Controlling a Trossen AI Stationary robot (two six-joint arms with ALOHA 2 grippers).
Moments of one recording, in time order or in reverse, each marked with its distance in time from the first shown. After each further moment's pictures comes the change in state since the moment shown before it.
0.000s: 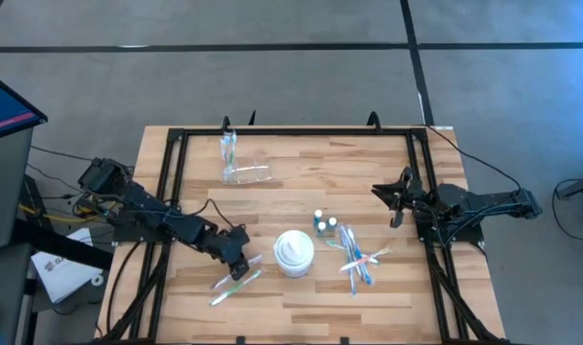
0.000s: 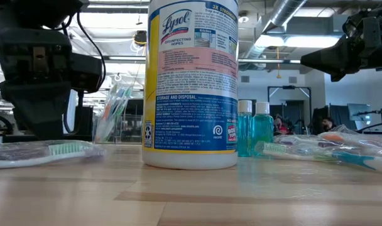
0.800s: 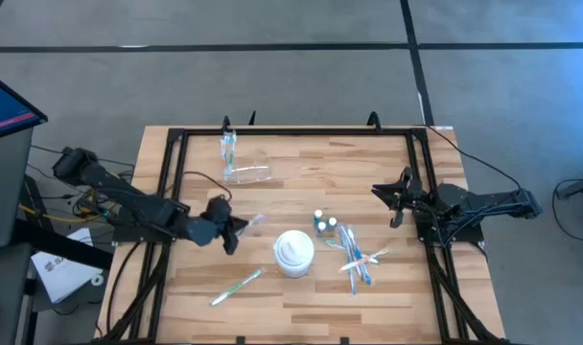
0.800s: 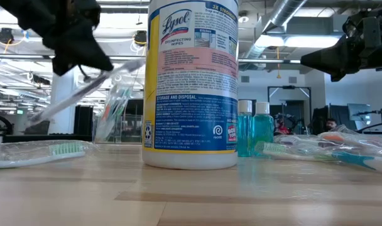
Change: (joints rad) left arm -0.001 -0.439 0.000 -0.140 -0.535 0.228; right arm 0.000 0.000 0.000 0.000 0.000 0.000
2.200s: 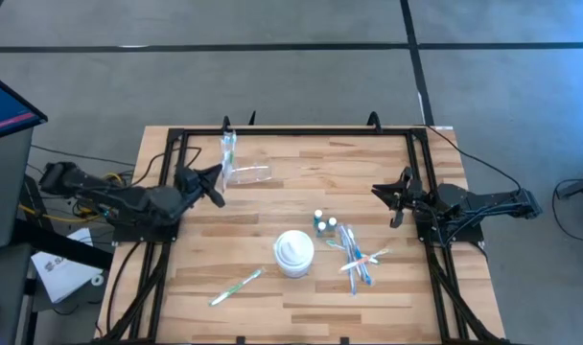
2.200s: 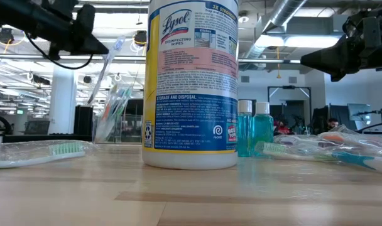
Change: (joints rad) left arm 0.223 -0.420 -0.267 0.424 -0.487 0.601; right arm 0.000 0.000 0.000 0.000 0.000 0.000
